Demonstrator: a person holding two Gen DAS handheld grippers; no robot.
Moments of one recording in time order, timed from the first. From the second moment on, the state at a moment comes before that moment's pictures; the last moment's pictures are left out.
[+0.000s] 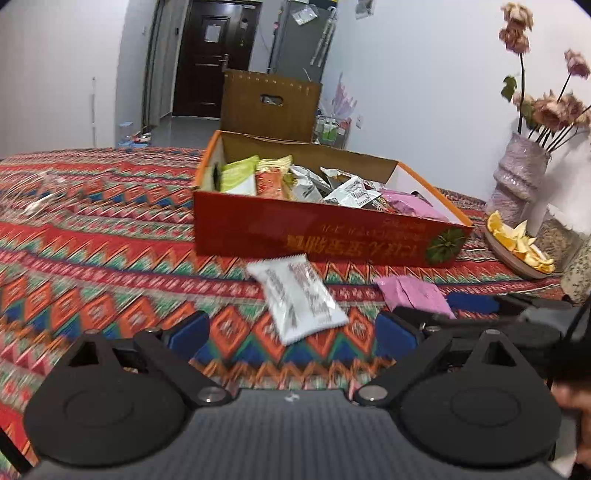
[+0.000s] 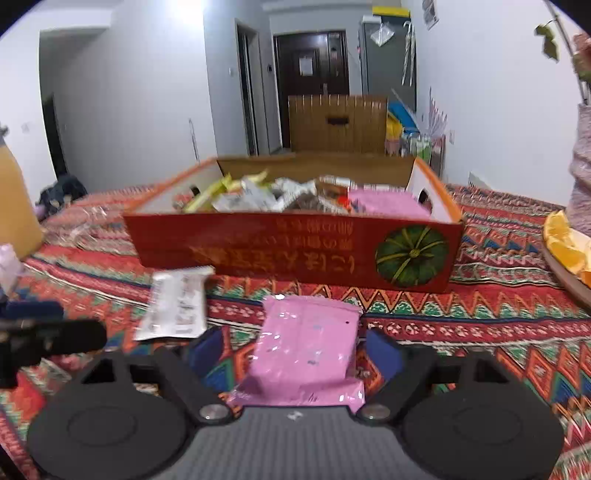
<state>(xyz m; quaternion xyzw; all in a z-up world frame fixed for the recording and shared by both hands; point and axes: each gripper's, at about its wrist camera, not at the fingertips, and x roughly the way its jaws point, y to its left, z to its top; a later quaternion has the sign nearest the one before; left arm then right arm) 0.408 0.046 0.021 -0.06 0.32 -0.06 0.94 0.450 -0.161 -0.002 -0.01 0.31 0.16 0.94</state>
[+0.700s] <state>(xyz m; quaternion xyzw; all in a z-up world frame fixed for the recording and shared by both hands) 0.437 -0.012 -0.006 0.04 0.31 -0.10 0.94 0.450 -0.202 -0.012 0.01 0.30 0.14 0.94</state>
